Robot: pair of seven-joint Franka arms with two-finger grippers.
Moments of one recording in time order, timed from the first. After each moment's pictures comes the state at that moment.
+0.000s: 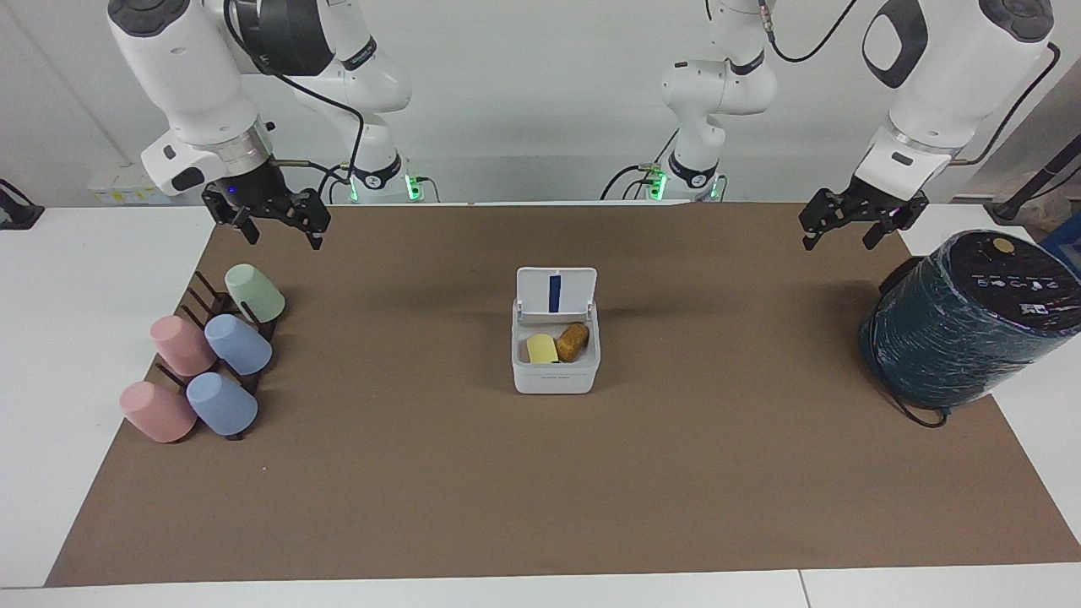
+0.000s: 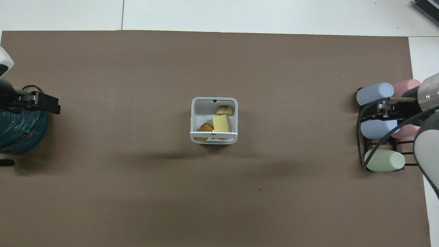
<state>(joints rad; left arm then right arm) -0.19 0.01 0.14 -1.62 -0.01 1.62 0.02 -0.05 -0.03 0.08 -1.69 -0.02 1.61 0.16</state>
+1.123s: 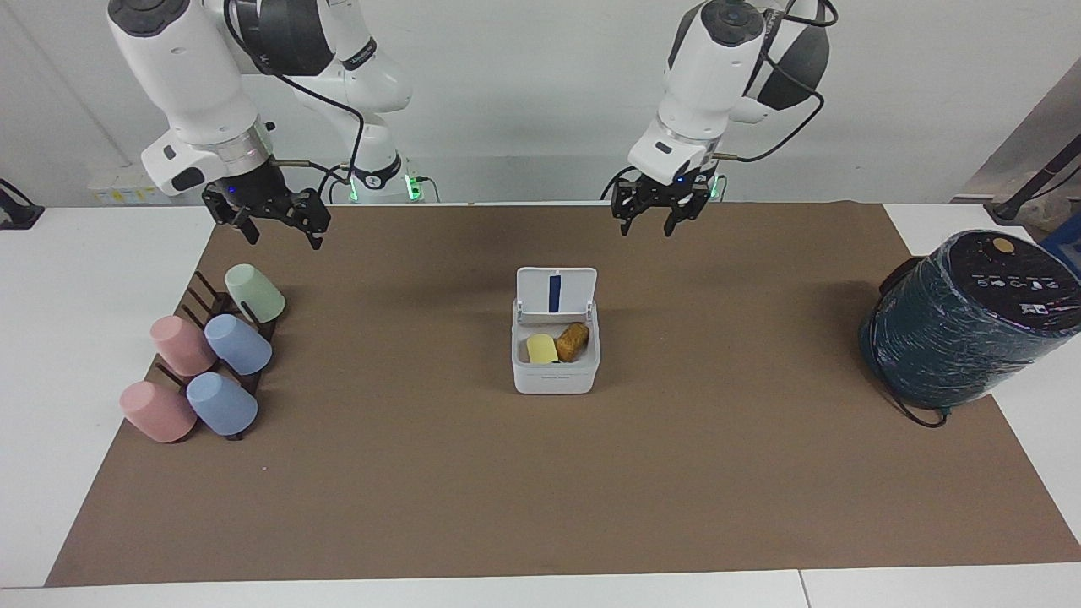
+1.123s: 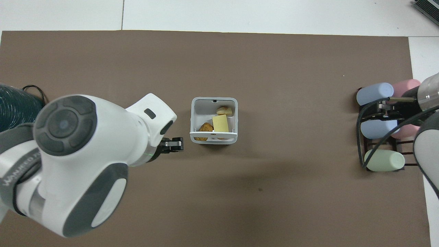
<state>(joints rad) -0.70 -0.10 0.12 -1.90 -0.09 1.85 -0.54 -0.05 -0.03 0.08 -1.69 -0.02 1.61 0.16</state>
